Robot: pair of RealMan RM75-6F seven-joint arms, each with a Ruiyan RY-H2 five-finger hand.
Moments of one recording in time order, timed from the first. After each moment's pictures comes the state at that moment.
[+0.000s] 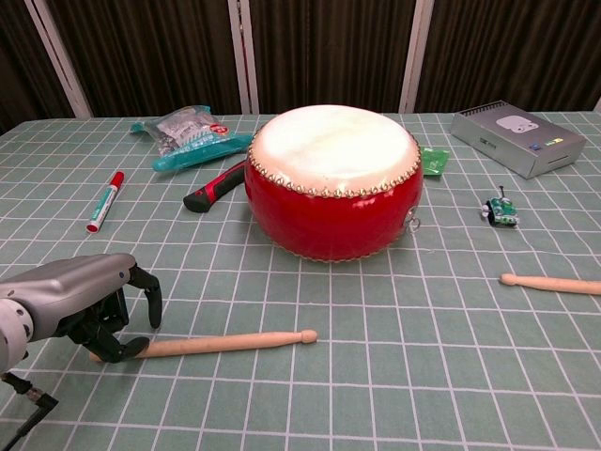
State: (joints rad) left arm -0.48 -1.70 -0.09 -1.84 0.81 1.27 0.81; right arm 0.02 -1.17 0.06 -1.55 -1.57 1.59 -0.09
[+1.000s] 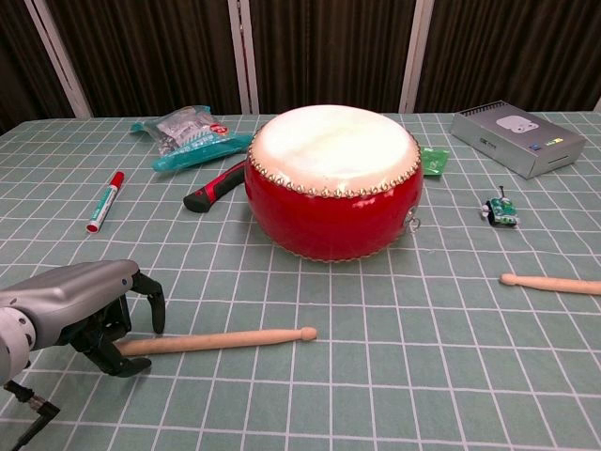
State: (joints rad) left arm -0.50 -1.71 -0.06 -1.83 0.80 1.29 0.79; right arm 0.02 -1.17 0.06 -1.56 -1.57 1.59 -0.09
